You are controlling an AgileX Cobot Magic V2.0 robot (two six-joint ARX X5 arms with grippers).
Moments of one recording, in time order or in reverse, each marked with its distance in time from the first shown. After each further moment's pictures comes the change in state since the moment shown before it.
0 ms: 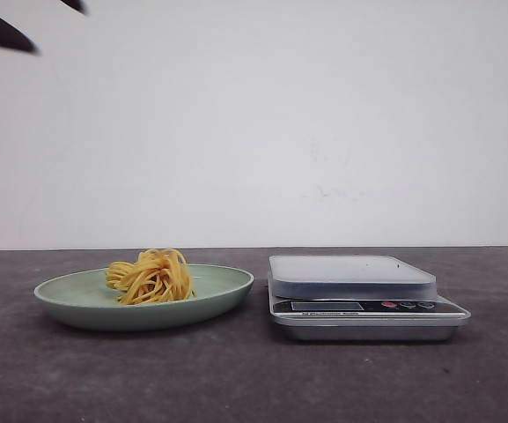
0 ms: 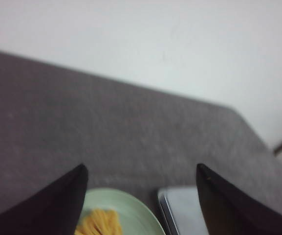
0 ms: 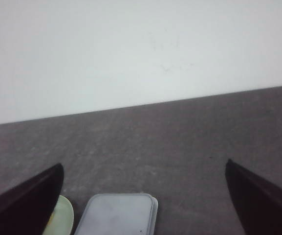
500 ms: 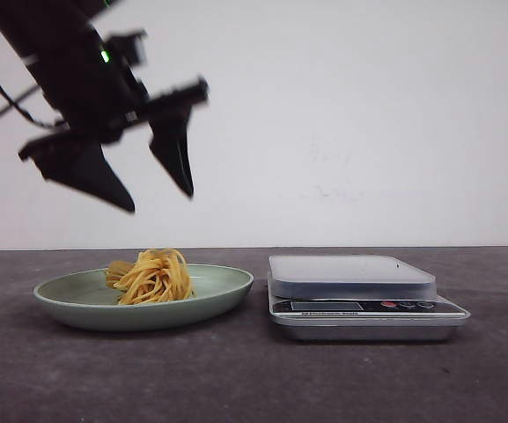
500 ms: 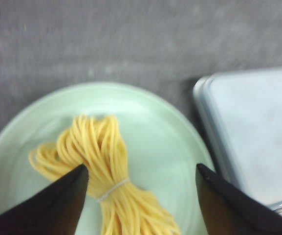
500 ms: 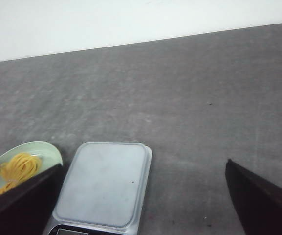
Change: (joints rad) left arm -0.290 0.516 0.116 -0.105 -0.270 0.021; right arm 0.041 0.154 0.016 -0.090 -0.025 -0.049
